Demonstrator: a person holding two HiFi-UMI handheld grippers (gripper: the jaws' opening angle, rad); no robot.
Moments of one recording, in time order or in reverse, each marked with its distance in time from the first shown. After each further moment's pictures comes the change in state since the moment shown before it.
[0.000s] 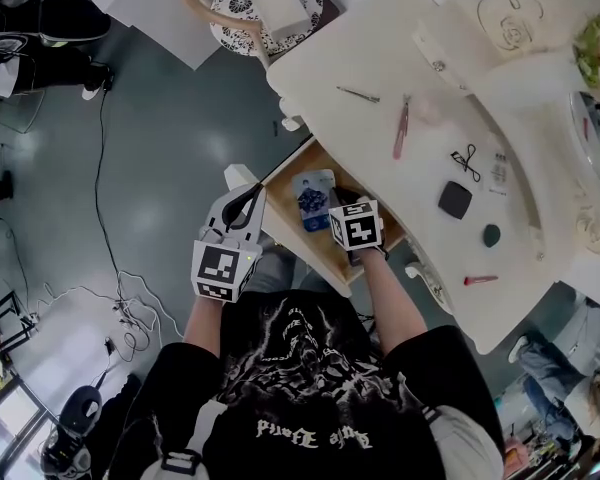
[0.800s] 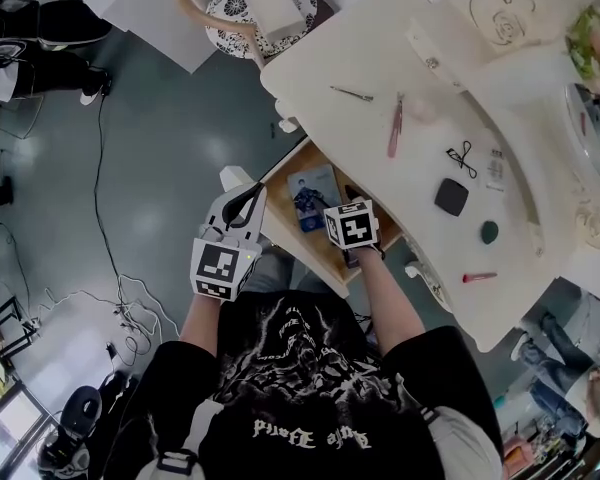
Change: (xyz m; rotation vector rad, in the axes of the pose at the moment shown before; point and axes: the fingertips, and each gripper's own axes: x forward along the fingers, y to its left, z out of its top) left arm 0.005 -0.009 0.006 0.025 -0.001 -0.034; right arm 0.001 0.004 -0.011 0.036 0.044 0.024
